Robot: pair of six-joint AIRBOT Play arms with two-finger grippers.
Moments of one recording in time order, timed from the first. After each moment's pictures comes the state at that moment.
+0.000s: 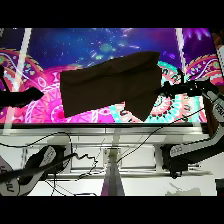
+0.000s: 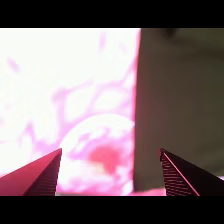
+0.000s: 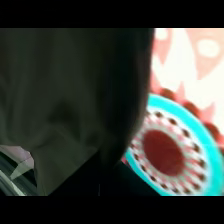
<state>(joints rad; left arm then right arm) 0.53 -0.92 0.76 1.16 -1.15 -1.23 -0.37 -1.68 0.98 -0.67 1.22 0.97</state>
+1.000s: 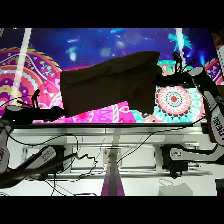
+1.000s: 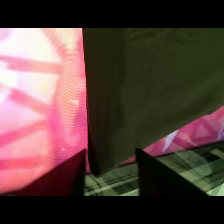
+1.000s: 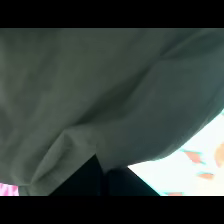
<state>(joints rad) 0.51 -1.15 0.42 0.84 -1.10 -0.86 -0.14 -1.44 0.98 -0.84 0.93 1.02</state>
